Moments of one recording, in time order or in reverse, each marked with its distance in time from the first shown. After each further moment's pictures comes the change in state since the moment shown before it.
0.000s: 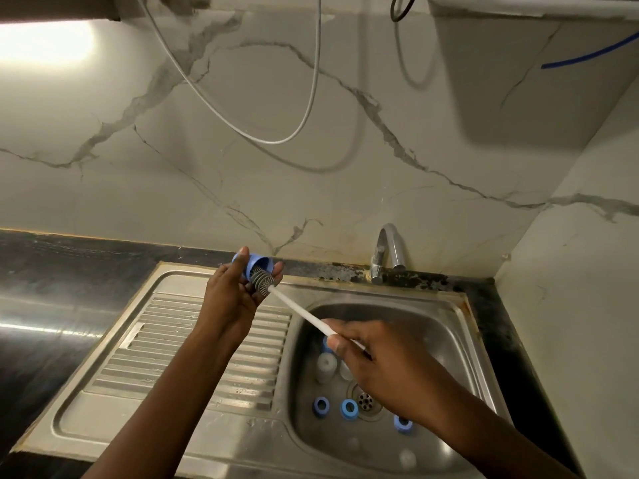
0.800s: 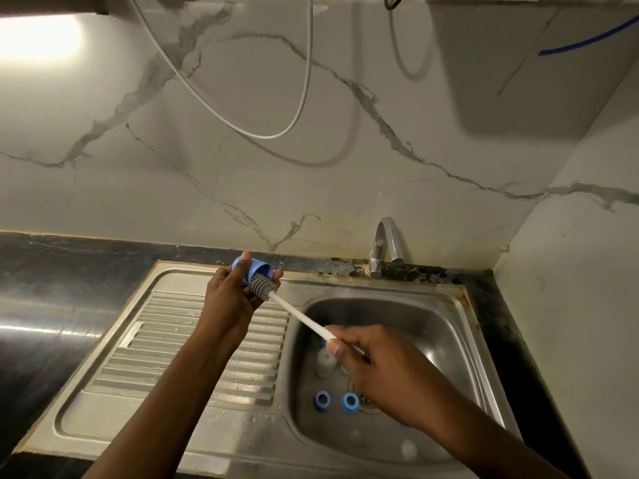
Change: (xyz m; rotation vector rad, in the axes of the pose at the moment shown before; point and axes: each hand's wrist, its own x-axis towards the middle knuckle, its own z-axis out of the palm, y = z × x) left_hand 0.006 -0.009 -0.009 0.120 0.007 -0.002; right_hand -0.005 0.009 0.012 0.046 0.009 0.025
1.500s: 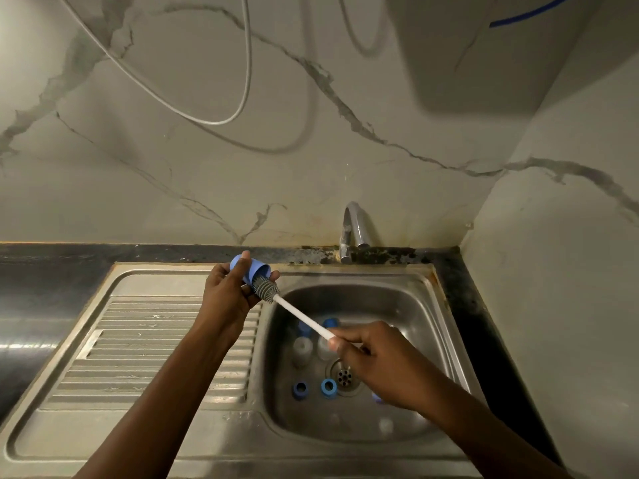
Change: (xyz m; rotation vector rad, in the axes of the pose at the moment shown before) left_hand 0.023 -0.047 0.028 0.138 0.003 -0.067; right_hand -0.015 0.045 -0.015 0.110 -0.001 0.185
